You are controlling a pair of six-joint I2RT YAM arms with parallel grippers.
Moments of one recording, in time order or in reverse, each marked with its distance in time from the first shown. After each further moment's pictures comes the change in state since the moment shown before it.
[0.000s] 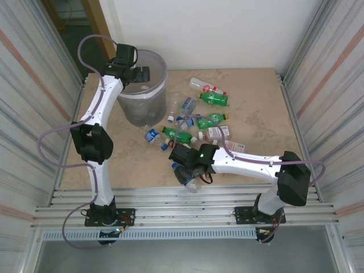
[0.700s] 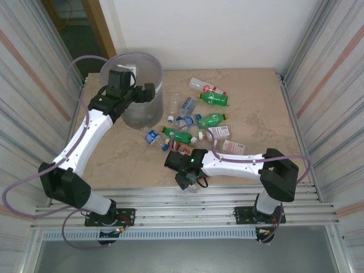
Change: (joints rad) left arm -0.133 -0.562 -0.623 0.260 0.050 -0.054; right arm 0.030 0.114 -0.025 0.010 -0.027 -0.001
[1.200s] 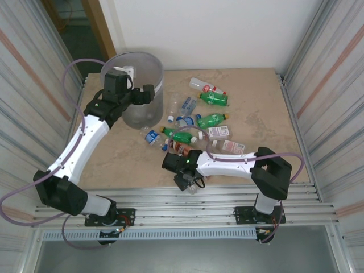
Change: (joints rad) left arm -0.001 -0.063 -0.043 0.022 0.038 -0.013; right arm -0.001 0.068 0.011 0.018 0.004 -0.031
